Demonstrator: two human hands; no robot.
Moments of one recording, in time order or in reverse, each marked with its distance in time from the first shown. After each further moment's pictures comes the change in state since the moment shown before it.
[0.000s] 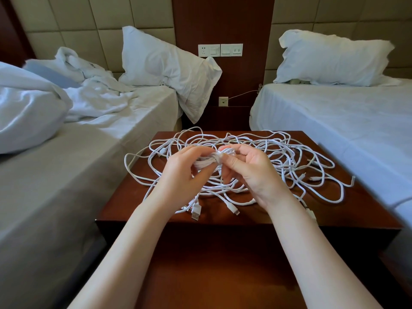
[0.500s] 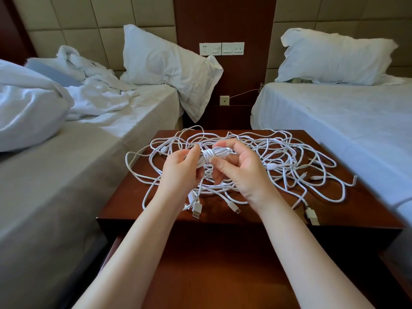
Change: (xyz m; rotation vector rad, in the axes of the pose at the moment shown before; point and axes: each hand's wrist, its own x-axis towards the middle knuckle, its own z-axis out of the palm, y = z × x) left_hand 0.007 0.013 0.009 -0.522 0.118 -0.715; right_hand -0.004 0.000 0.017 -0.061 -0.004 -0.075
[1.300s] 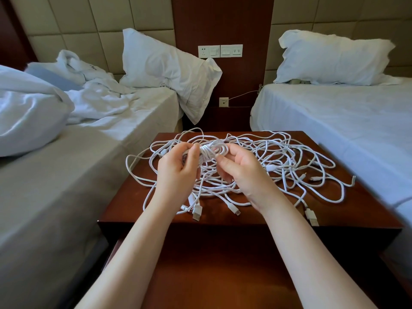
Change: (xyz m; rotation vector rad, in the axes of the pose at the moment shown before) left_hand -0.001 -0.004 -0.005 0.238 0.111 0.418; right_hand 0.001 -0.007 0.000 -0.110 -0.071 0.031
